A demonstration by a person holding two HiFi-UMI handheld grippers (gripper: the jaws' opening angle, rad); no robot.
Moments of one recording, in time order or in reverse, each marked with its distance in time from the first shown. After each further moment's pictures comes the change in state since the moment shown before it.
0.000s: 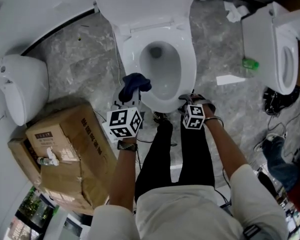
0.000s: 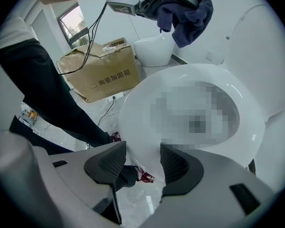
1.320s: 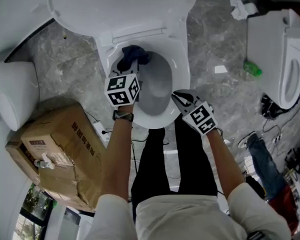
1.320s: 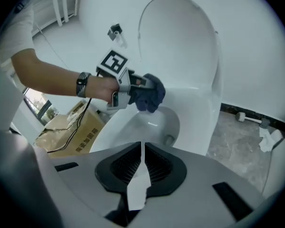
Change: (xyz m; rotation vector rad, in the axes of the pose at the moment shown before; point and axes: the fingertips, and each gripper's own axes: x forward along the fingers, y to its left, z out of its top) left arm 0.216 0.026 -0.002 0.007 0.108 0.017; right arm -0.077 -0.155 0.020 0.672 -0.468 -0.094
